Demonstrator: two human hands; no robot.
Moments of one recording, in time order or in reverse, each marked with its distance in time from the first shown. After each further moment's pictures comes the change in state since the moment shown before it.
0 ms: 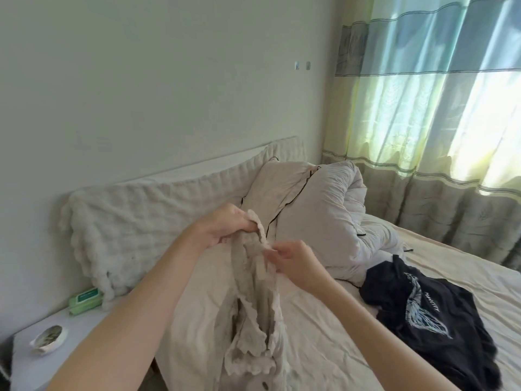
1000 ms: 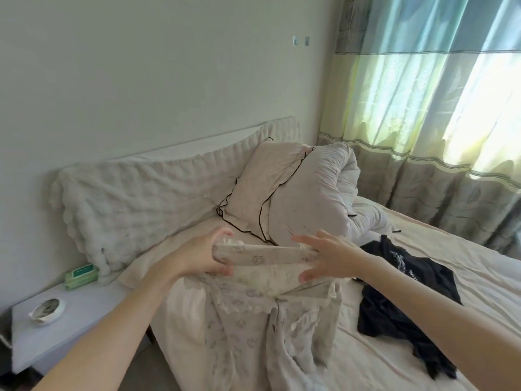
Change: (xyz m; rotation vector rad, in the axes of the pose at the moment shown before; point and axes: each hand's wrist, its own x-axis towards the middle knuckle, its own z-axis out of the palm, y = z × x) left_hand -0.026 -0.099 0.009 0.575 -0.026 0.065; right_hand -0.016 0.066 -0.073 -0.725 -0.410 0.045
